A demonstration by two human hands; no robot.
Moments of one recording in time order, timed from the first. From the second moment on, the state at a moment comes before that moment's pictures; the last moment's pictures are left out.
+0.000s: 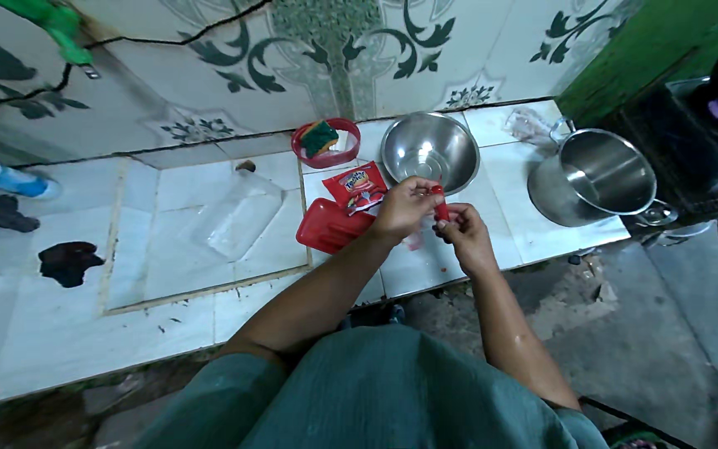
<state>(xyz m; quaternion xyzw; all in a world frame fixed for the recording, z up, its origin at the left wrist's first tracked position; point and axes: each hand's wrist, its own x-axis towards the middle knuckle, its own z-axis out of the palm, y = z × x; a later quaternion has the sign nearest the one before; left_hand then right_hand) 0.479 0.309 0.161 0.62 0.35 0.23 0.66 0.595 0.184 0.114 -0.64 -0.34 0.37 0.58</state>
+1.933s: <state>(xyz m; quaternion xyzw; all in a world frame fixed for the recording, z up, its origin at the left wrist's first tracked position) 0.452 0.451 0.097 0.79 0.34 -0.06 0.51 0.521 0.222 0.028 -0.77 -0.19 0.40 0.46</state>
